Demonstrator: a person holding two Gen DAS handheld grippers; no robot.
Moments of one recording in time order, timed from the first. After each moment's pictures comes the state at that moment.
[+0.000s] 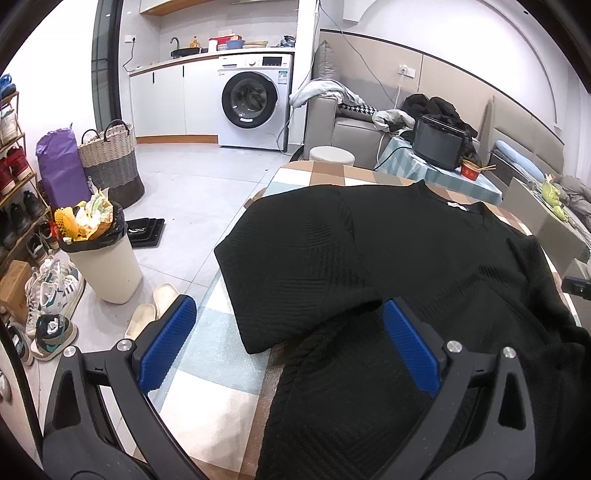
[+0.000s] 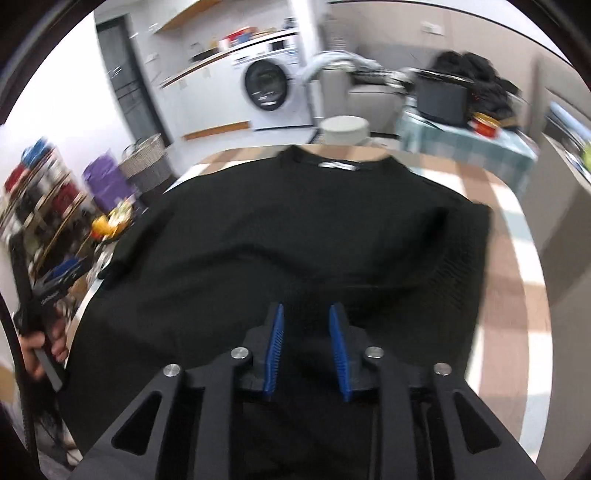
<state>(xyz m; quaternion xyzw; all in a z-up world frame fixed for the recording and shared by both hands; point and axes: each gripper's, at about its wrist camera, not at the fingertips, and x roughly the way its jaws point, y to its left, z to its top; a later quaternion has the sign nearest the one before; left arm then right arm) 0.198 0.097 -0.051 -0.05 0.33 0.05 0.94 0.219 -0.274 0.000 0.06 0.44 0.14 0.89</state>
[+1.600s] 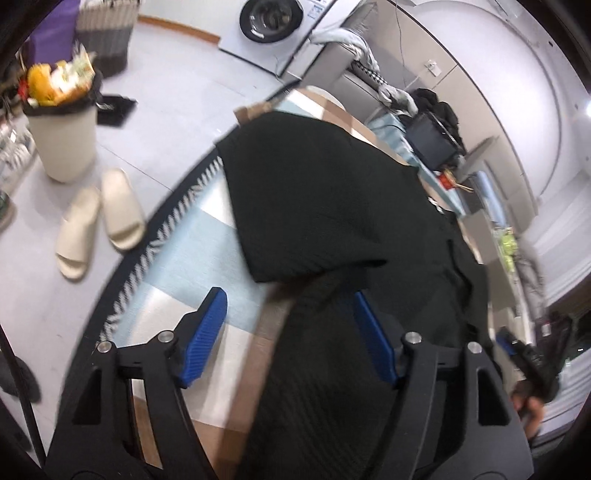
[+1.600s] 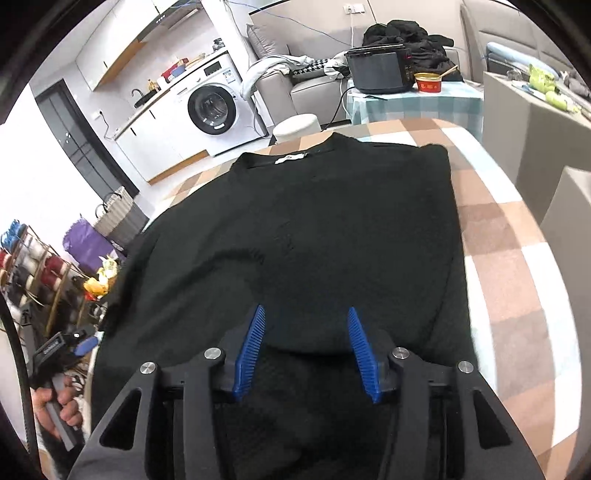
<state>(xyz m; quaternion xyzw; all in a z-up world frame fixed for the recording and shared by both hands) 0.204 0.176 -0.097 -0.28 0.44 -0.03 0.85 0.195 -0.279 -0.023 0.17 0.44 0.08 0.88</state>
